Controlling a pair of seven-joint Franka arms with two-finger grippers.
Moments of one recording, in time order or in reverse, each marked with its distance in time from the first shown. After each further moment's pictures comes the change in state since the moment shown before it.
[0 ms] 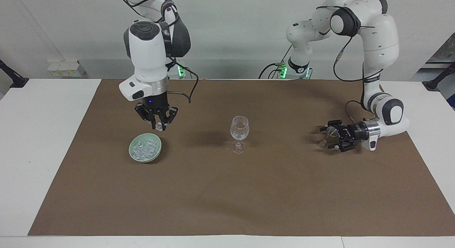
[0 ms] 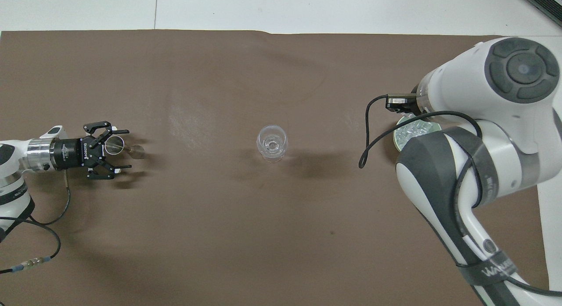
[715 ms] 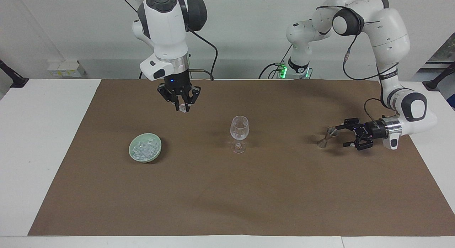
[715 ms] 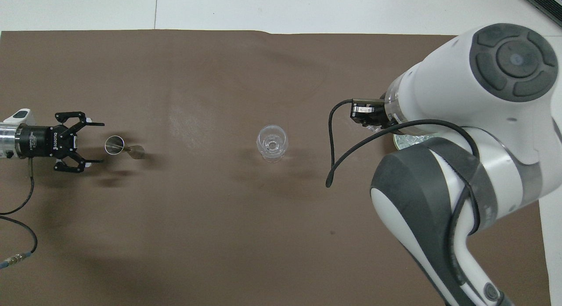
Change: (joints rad) left arm 0.022 0.009 0.042 0.204 0.151 -0.086 -0.026; right arm -0.002 0.011 0.141 0.121 0.077 -0.157 0.141
